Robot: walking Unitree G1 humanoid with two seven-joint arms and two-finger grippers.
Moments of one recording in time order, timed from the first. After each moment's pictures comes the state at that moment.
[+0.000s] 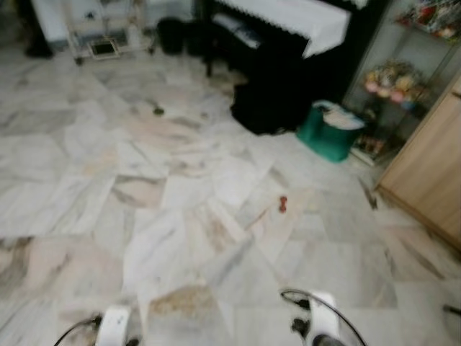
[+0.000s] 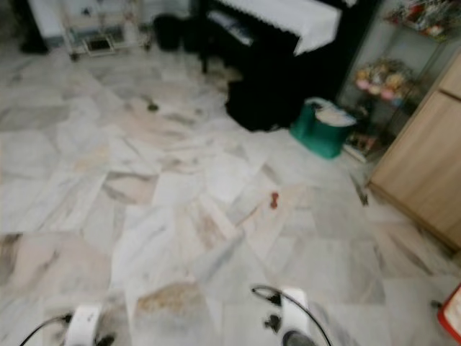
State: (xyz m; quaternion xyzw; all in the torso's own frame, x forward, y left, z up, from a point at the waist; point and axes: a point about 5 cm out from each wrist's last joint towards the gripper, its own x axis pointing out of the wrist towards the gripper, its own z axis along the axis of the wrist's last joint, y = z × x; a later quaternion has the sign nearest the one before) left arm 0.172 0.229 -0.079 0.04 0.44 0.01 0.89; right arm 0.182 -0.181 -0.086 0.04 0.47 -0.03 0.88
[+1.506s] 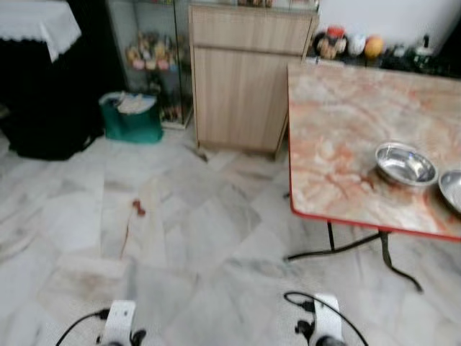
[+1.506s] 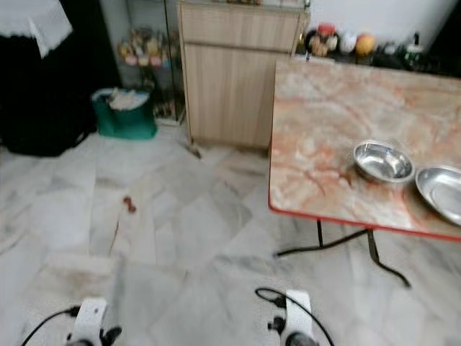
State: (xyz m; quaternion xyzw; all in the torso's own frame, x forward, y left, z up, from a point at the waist) left arm 0.178 0.232 -0.076 0.05 0.45 0.01 0.89; right arm 0.184 -0.169 -0.086 0.05 0.46 -0.02 0.88
